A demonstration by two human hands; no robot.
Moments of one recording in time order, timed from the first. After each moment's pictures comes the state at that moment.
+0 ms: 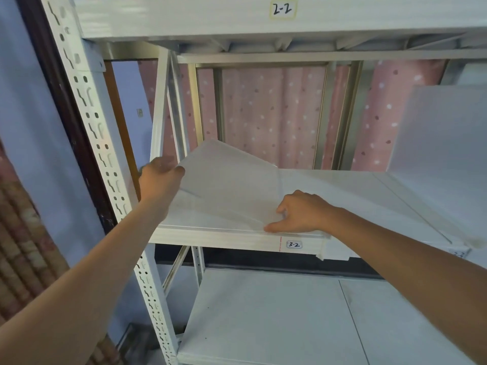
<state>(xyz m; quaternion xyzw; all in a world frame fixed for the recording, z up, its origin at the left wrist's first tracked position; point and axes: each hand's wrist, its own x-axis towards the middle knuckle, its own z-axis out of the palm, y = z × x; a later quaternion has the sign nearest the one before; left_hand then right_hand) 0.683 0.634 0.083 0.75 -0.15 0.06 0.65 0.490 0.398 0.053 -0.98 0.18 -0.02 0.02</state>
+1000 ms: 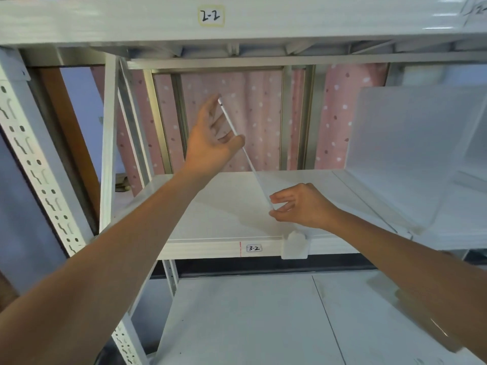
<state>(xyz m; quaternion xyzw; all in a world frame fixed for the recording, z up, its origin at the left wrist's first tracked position) 0.583 0.496 0.148 0.56 -0.49 0.01 0.67 0.418 0.330 0.050 -0.89 0.21 -0.21 0.34</state>
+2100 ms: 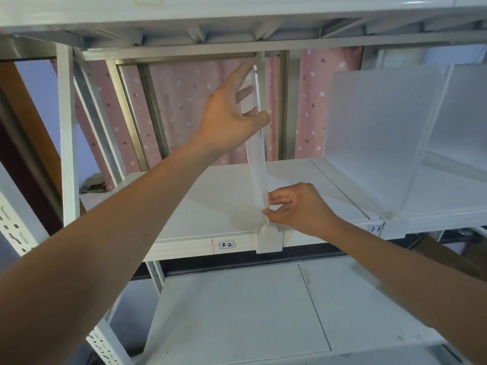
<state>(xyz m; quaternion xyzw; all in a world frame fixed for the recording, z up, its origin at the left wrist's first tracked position) 0.511 0.437 0.183 0.59 -0.57 0.02 0.57 0.368 0.325 0.031 -0.87 0.17 -0.31 0.34</state>
